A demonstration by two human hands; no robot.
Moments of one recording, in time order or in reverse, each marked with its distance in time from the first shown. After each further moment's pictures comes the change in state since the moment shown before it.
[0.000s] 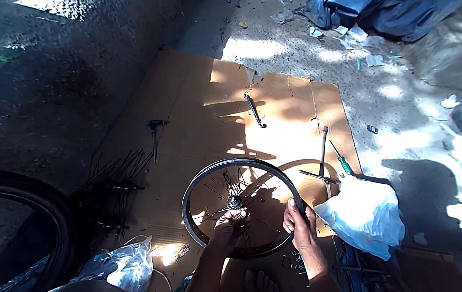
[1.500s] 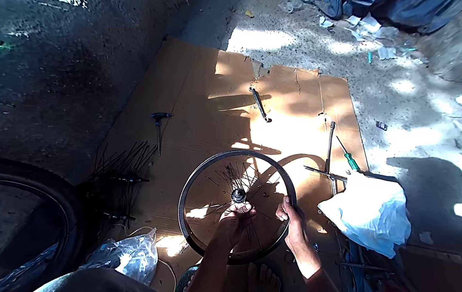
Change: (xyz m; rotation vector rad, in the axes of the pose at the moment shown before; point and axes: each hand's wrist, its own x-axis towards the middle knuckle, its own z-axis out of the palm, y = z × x) left_hand 0.004 -0.002 0.006 -0.040 0.019 0.009; right_hand -0.003 0.041 0.009 0.121 0.026 0.125
